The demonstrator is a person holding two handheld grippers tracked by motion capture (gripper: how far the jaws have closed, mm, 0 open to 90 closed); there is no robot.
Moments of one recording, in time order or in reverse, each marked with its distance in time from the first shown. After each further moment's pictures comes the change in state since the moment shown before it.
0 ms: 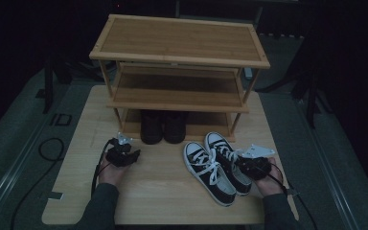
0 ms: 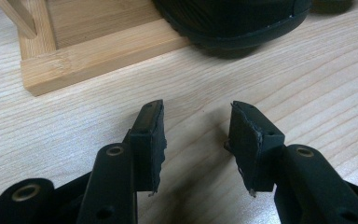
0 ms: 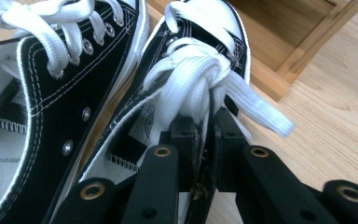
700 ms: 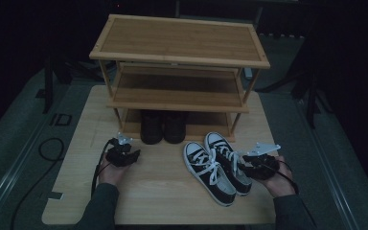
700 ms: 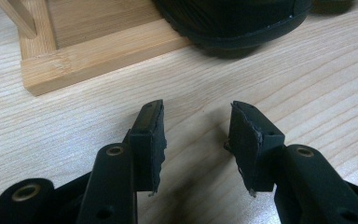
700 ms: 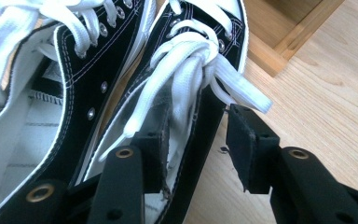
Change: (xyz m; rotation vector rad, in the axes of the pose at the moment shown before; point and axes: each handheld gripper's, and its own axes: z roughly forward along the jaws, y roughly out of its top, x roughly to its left) left arm 0.000 0.000 0.000 -0.001 0.000 -0.001; right arm -0.007 0.011 -0.027 0.120 0.043 0.010
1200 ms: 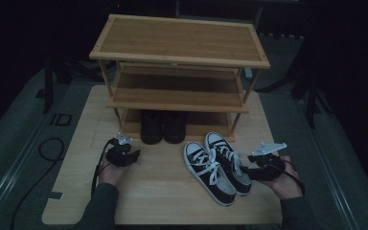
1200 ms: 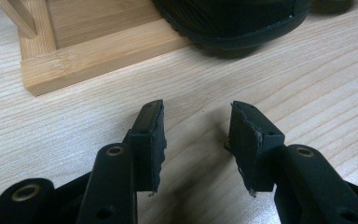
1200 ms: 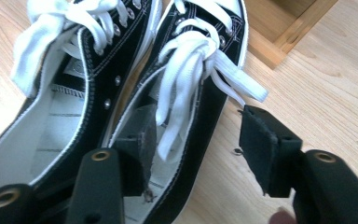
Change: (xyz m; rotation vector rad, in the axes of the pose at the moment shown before) left arm 0.000 0.000 0.000 0.001 0.000 0.002; right arm 0.000 0.002 -0.019 0.019 0.029 0.022
